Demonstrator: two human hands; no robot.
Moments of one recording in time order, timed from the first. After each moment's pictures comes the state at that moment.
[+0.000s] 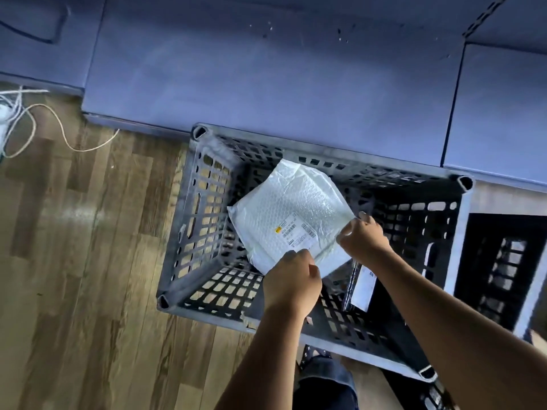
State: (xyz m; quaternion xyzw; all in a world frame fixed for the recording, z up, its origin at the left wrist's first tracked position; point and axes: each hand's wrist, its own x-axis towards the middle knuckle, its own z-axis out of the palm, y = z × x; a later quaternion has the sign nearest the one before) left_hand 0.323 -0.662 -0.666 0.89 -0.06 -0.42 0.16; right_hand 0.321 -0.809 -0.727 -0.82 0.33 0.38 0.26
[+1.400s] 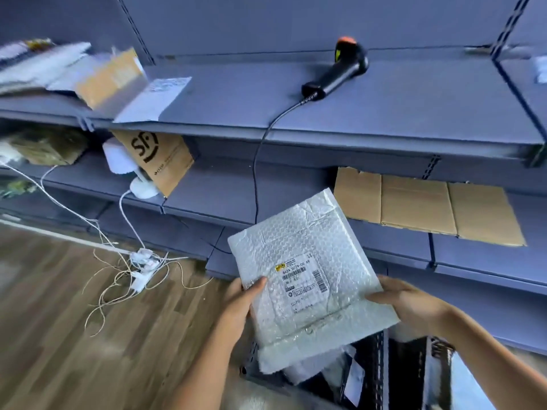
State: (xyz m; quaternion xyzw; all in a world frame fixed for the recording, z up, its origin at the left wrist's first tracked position) left_hand 0.377 -0.565 -0.206 0.67 0.16 -0.23 0.69; right_hand 0.286 -0.857 -0.164 -0.62 0.20 0.28 0.71
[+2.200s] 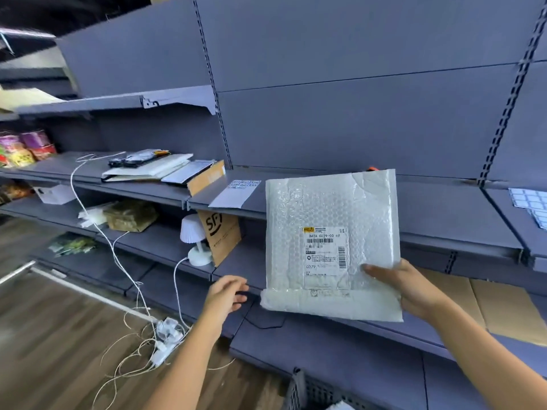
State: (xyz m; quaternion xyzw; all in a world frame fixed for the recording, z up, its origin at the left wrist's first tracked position) left_hand 0.403 -0.457 -0.034 0.74 0.10 -0.06 0.66; right_hand 0.329 -0.781 -0.001 -0.63 0.04 0.02 0.77
